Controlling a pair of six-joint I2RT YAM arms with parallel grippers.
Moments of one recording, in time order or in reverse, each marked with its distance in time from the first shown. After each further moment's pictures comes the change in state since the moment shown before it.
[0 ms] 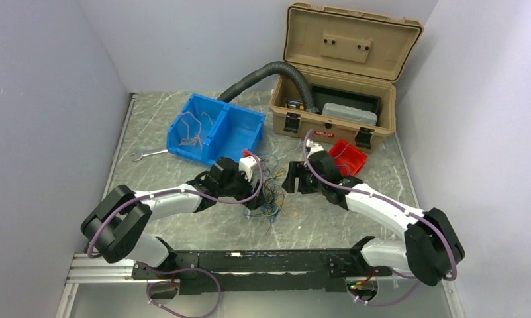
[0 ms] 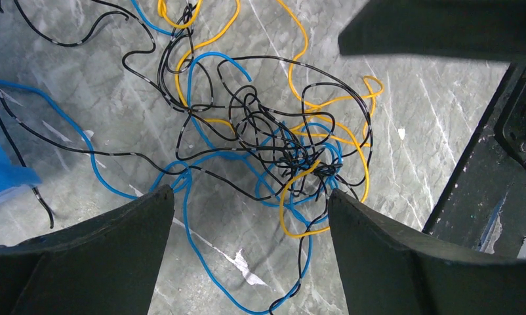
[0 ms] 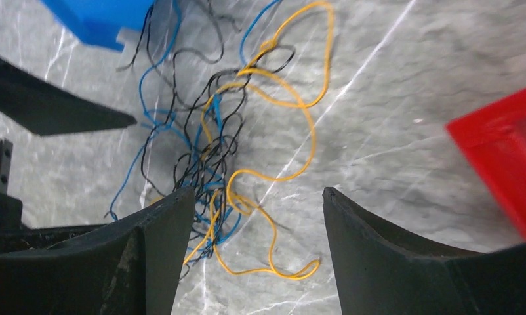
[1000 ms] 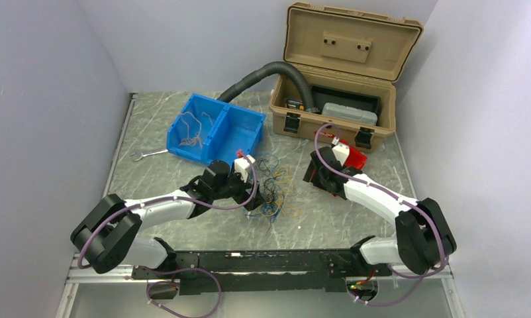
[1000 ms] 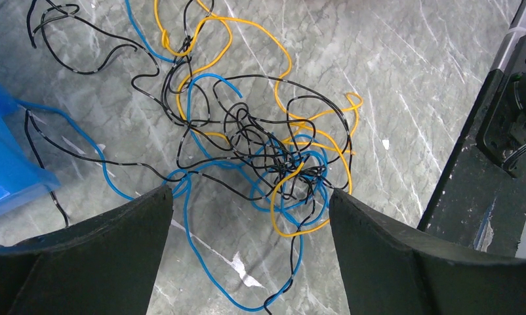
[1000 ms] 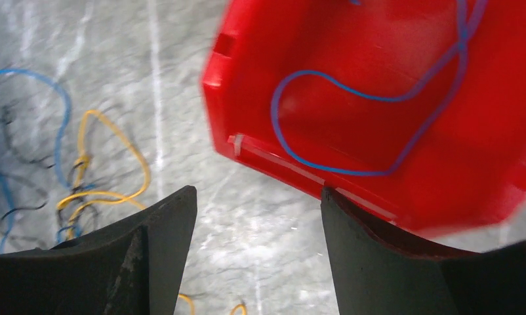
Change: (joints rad) left arm 0.000 -0.093 -0.076 0.097 -0.007 -0.003; right arm -0.089 0.111 0.060 -0.167 0.365 0.262
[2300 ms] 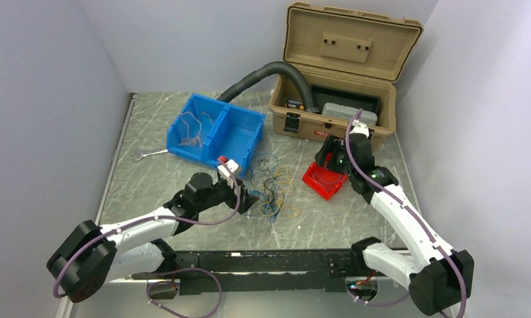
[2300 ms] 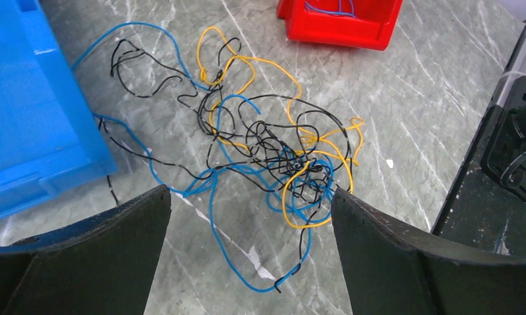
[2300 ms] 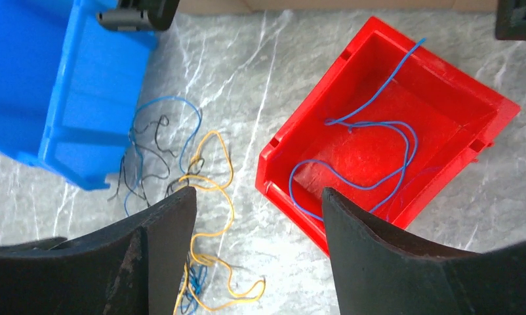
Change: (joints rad) left arm 0.000 -0.258 -0.192 0.134 -0.118 0.003; right arm -0.165 -0.317 0.114 -0.088 -0.190 -0.249
